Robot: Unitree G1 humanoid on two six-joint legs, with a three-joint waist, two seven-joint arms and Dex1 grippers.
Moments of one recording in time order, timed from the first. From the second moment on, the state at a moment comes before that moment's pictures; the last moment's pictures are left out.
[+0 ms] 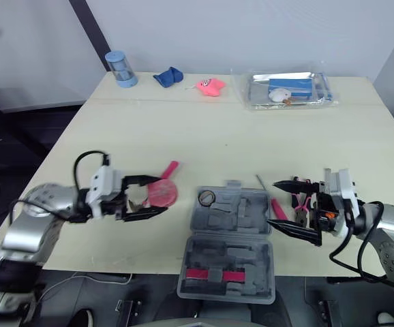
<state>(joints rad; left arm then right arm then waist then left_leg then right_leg) -0.32 0.77 -0.05 -0.04 -0.38 0.03 -1.33 -0.01 -0.72 -0.17 -0.40 0.80 0.42 1.11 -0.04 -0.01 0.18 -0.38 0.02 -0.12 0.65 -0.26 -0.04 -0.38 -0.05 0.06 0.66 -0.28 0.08</state>
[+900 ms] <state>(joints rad) -0.70 0.35 -0.33 0.33 -0.16 -0.21 -1.41 -0.11 -0.67 -0.08 -0.45 1.77 1.00 -0.08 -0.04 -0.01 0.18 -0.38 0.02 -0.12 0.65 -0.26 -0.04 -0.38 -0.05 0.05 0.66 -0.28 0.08</state>
